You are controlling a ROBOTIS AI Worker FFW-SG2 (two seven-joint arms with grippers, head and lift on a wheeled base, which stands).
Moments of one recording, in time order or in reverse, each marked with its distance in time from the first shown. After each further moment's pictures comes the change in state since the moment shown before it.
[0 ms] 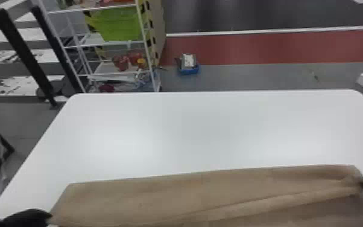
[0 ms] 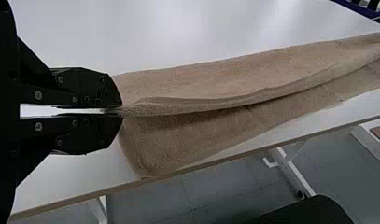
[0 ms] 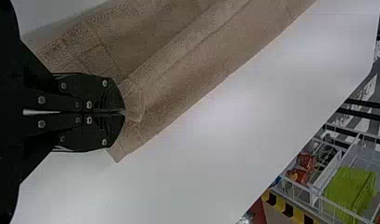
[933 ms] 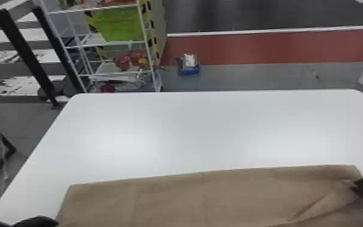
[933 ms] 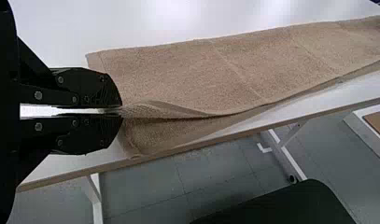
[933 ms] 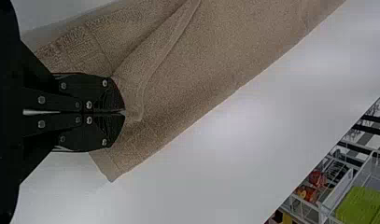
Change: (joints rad) left arm 0.003 0.008 -0.030 0.039 -0.046 -0.008 0.005; right arm -0.027 0.008 0.050 0.053 0.049 -0.036 0.000
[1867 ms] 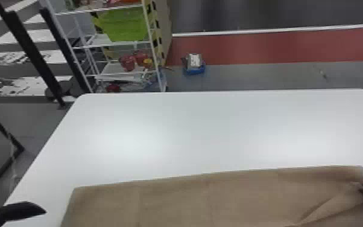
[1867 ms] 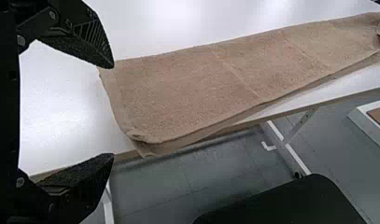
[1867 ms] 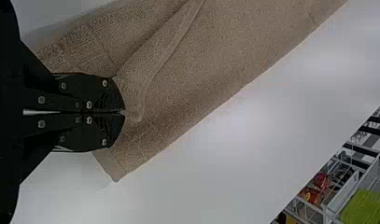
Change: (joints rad) left arm 0.030 -0.010 0.079 -0.037 0.082 -0.046 -0.063; right arm -0.001 0.004 0.008 -0.003 0.028 0.000 0.000
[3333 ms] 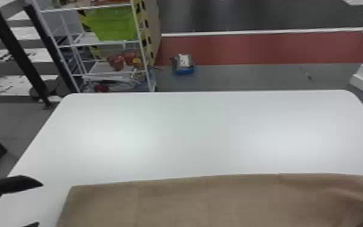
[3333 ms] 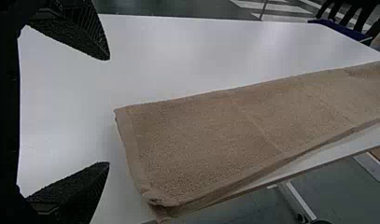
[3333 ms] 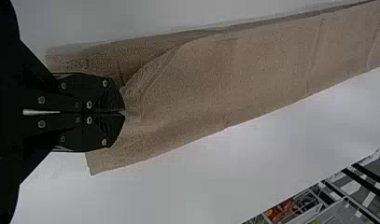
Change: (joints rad) left arm -0.138 -0.005 -0.066 0.040 -0.024 0.050 0.044; right arm 0.219 -0.004 -0.216 -0.088 -0.068 -0.454 0.000
